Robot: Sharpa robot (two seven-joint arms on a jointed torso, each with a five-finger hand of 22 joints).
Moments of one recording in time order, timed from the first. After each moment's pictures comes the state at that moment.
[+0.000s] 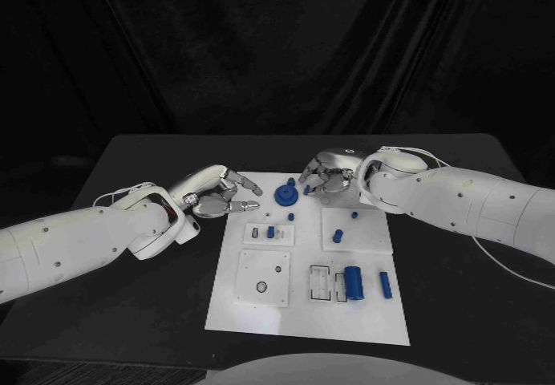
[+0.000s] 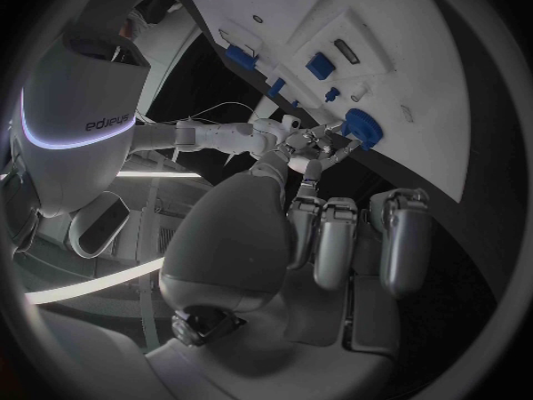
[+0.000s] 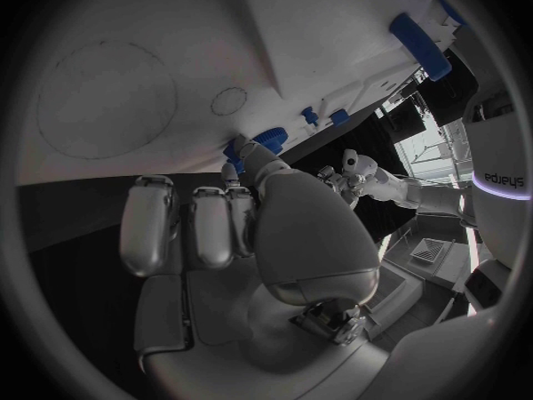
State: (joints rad) left arm 1.23 -0.90 -0.21 1.45 -0.98 -0.37 0.57; left_hand 1.46 0.01 0.07 0.25 0.23 0.94 0.13 0.09 0.23 1.46 0.06 1.44 1.31 1.46 0.00 1.57 1.31 0.04 1.46 0.11 1.45 1.31; right arm 1.28 -0.47 -0.21 1.00 -1.35 -0.21 0.24; right_hand 1.35 0.01 0.21 -0.06 0.20 0.89 0.03 0.13 0.07 1.44 -0.06 1.31 1.38 1.47 -0.11 1.37 1.17 0.08 1.47 0.01 1.30 1.31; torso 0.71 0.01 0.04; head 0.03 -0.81
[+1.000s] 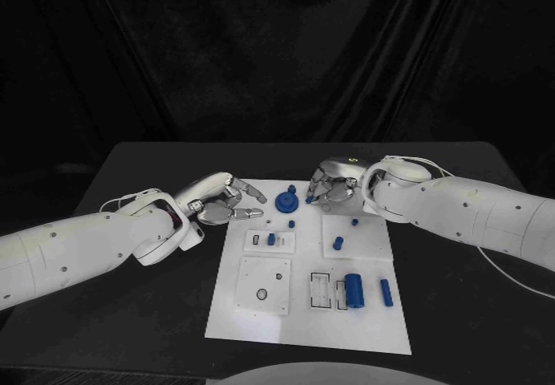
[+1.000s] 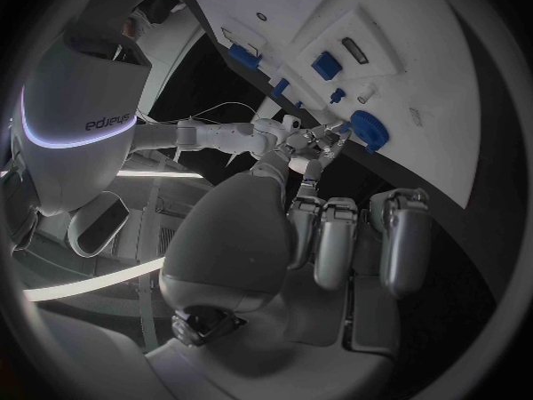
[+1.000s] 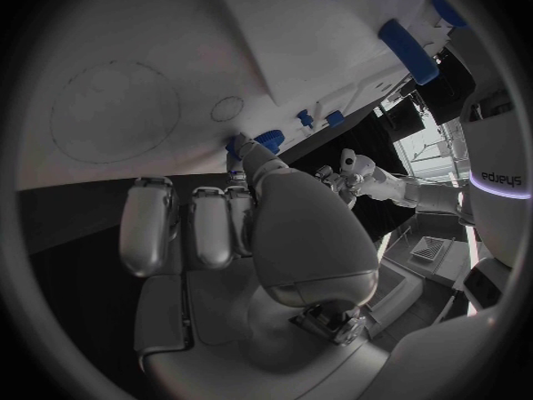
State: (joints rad) left arm 1.22 -0.89 -0.21 1.44 -0.98 -0.36 0.57; left_hand 1.47 0.02 0.07 0.25 0.23 0.94 0.13 0.09 0.23 1.46 0.06 1.44 1.31 1.46 0.00 1.57 1.31 0.04 1.46 0.11 1.45 1.31; right arm 1.27 -0.49 -0.21 1.02 -1.34 -0.21 0.25; right_hand 1.38 0.02 0.21 -0.04 0.19 1.12 0.06 0.22 0.13 1.45 -0.04 1.31 1.42 1.47 -0.10 1.37 1.18 0.07 1.46 0.01 1.30 1.31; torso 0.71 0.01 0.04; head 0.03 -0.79
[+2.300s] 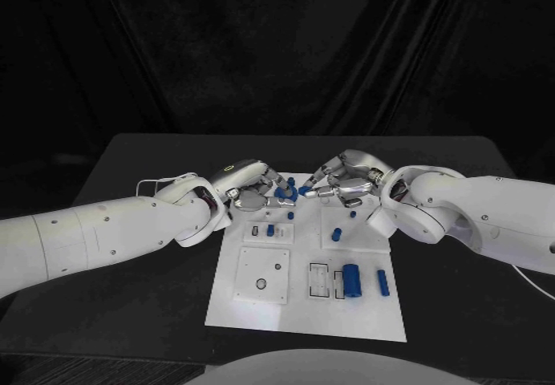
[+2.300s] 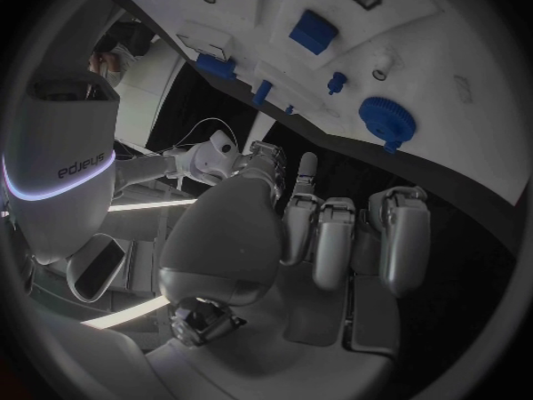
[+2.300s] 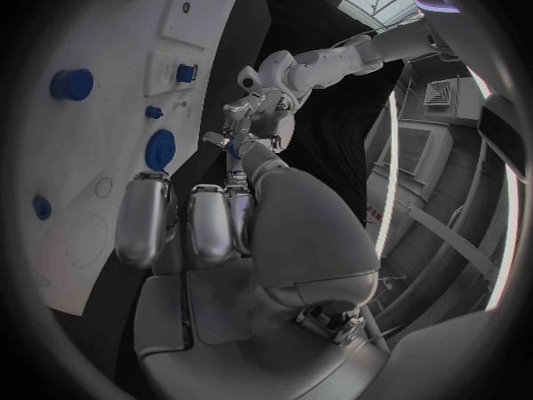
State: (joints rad) left arm 1.22 -0.76 -0.21 1.40 -1.17 -0.48 0.43; left_hand 1.33 0.02 -0.05 0.28 0.09 1.01 0.11 0.16 0.28 1.45 0.04 1.42 1.31 1.47 -0.01 1.57 1.31 0.04 1.46 0.10 1.43 1.31; right arm 1.33 -0.75 -0.21 1.55 -0.59 -0.23 0.06; right_hand 1.38 0.02 0.21 -0.04 0.22 1.12 0.05 0.24 0.13 1.44 -0.03 1.29 1.44 1.46 -0.10 1.33 1.10 0.07 1.46 0.01 1.23 1.31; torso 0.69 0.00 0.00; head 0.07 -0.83
